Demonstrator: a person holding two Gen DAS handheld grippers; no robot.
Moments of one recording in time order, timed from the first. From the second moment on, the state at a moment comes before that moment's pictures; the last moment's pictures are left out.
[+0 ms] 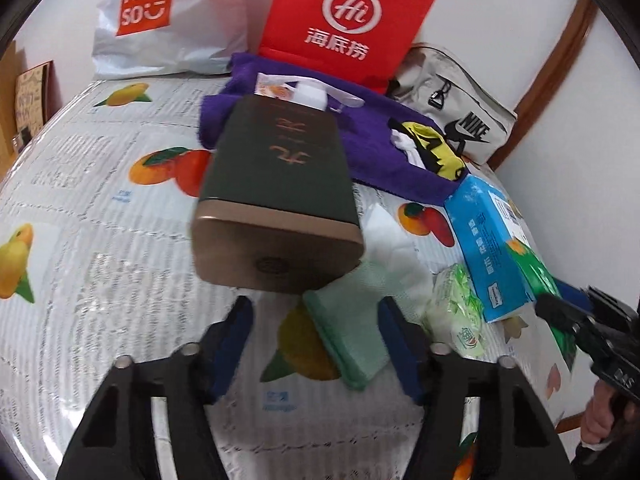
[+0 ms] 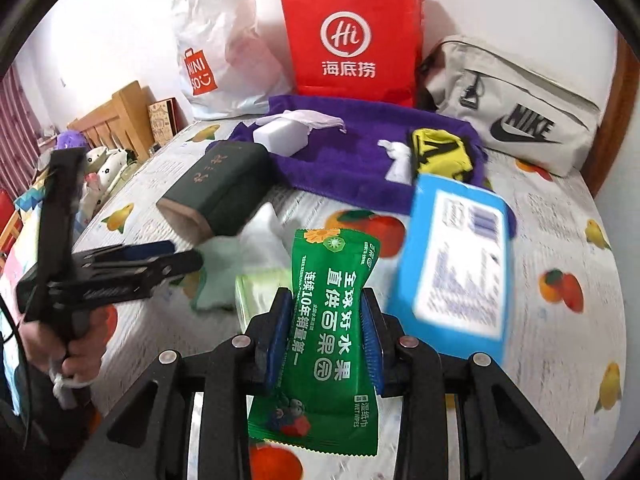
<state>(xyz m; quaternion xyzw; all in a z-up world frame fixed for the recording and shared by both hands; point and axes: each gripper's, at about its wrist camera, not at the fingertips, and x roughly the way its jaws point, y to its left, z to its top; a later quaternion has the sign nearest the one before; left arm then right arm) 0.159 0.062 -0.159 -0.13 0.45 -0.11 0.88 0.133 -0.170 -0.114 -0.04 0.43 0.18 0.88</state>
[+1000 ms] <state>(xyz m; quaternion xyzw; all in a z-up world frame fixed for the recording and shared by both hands) 0.076 0.106 -0.156 -0.08 0.47 0.00 0.88 0.082 -0.248 -0.179 -0.01 0.47 0.09 0.88</state>
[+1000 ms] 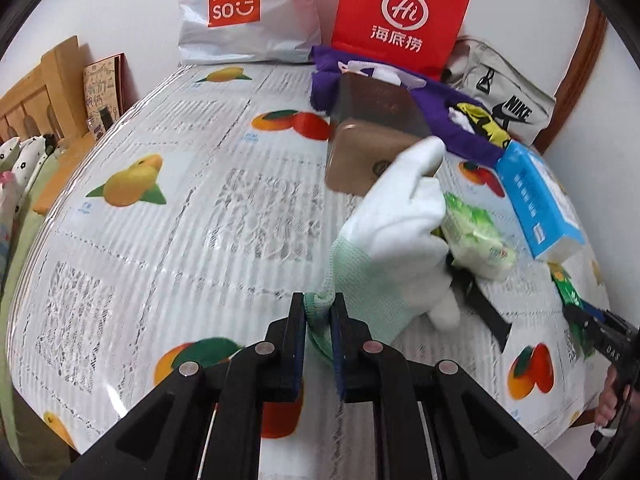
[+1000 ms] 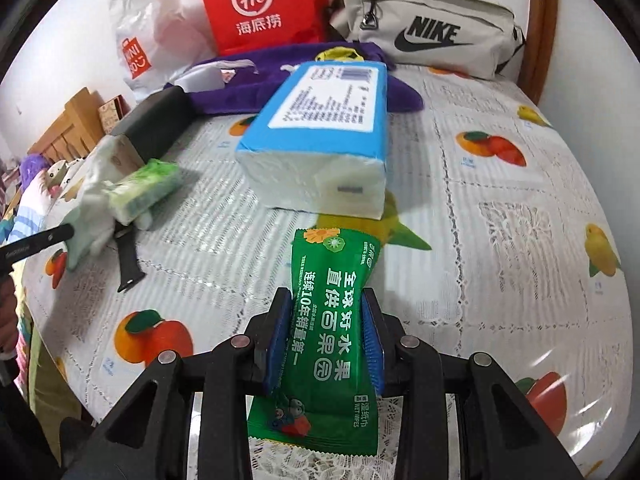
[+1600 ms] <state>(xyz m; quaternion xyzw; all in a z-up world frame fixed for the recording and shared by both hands) 0.116 0.061 -0.157 -0.03 0.44 -0.06 0.90 0.079 -0.241 -0.186 -0.03 0.45 0.08 0.89</state>
